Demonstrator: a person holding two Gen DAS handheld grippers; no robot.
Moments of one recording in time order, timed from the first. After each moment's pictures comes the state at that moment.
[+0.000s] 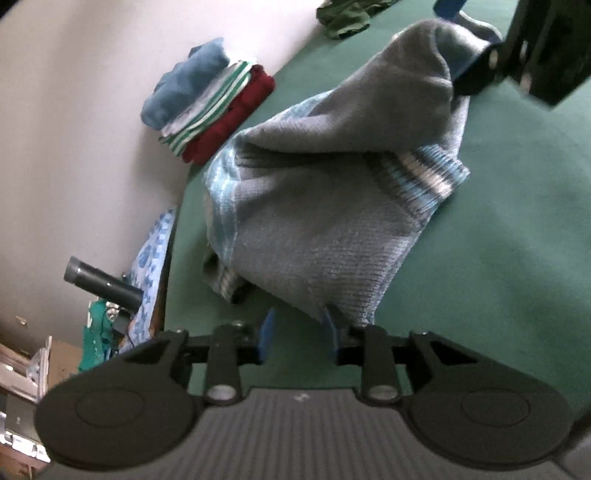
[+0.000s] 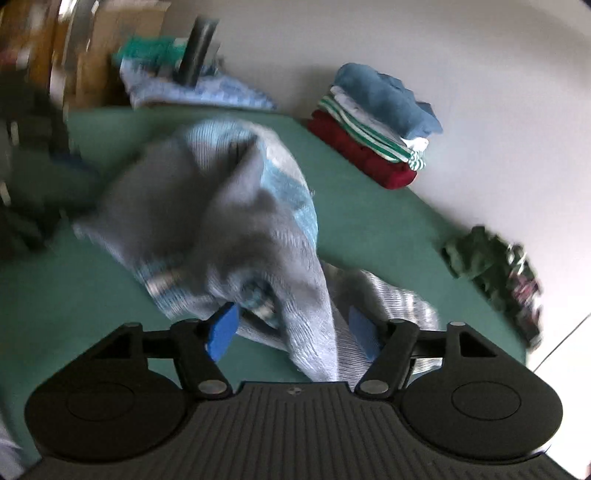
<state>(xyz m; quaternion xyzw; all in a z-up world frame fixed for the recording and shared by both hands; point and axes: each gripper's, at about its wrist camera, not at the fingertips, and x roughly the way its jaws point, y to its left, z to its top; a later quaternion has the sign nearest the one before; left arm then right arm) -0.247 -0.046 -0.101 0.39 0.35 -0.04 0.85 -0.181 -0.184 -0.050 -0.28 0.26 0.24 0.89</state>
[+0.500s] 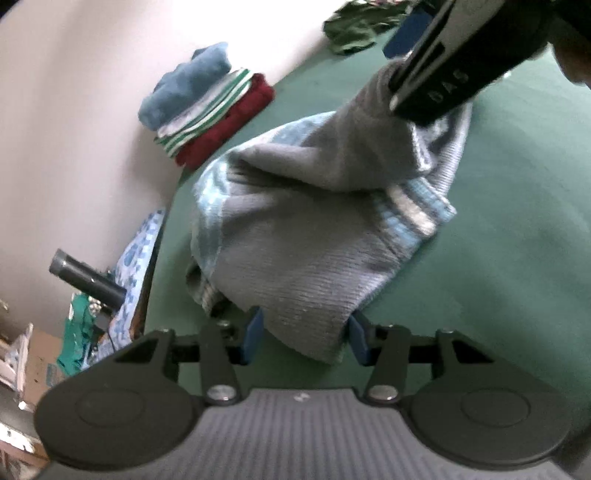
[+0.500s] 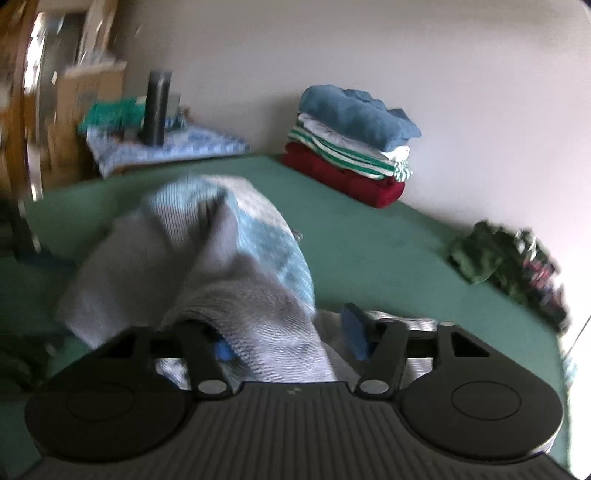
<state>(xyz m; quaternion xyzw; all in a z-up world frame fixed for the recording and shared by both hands) -0.228 -0.056 -0.111 0.36 0.35 -0.03 0.86 -0.138 -0.187 -0.043 -0.14 0.24 0.23 0.93</state>
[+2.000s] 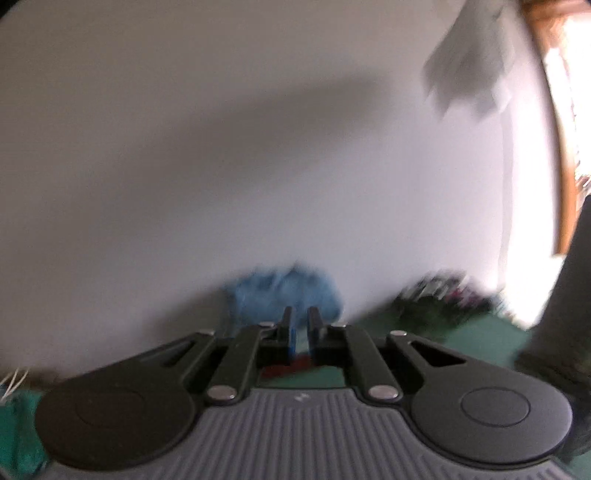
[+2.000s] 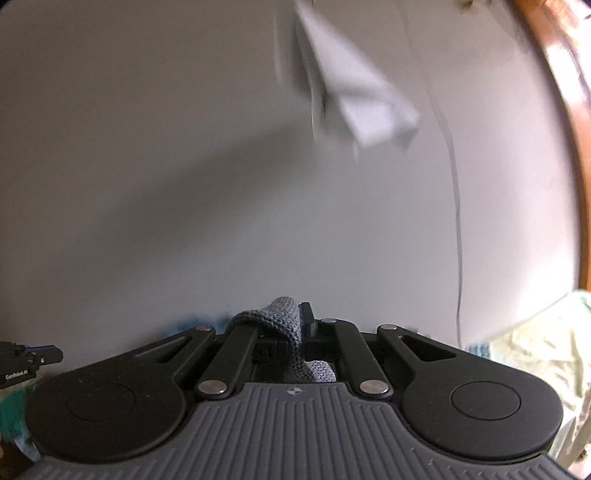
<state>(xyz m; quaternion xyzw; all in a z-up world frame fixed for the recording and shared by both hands) -0.082 0.103 0.154 0.13 0.15 -0.17 0.97 -0.168 -0.230 0.189 0.13 0.07 -0.06 0.99</state>
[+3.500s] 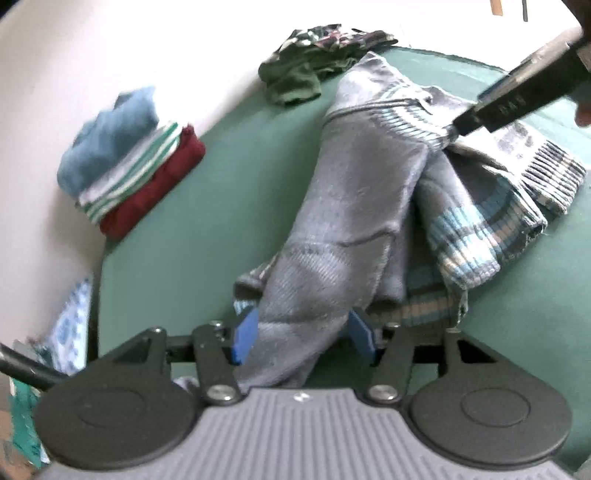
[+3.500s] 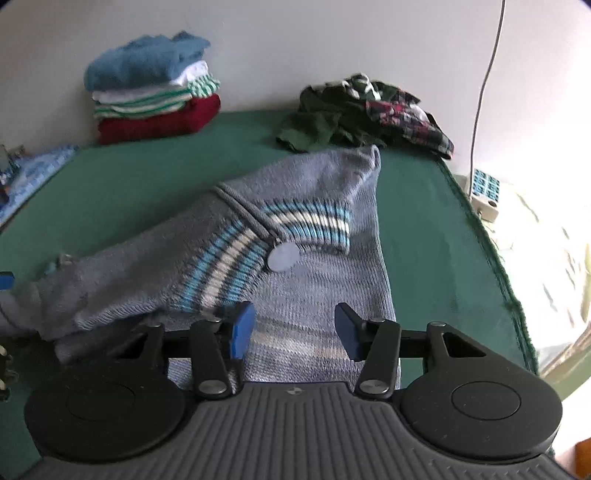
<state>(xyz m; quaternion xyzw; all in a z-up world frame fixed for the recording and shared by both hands) -0.134 -0.083 -0.059 0.35 0.35 -0.19 0.84 -0.096 -0.299 -0.053 0.02 0.37 0.00 0.93</state>
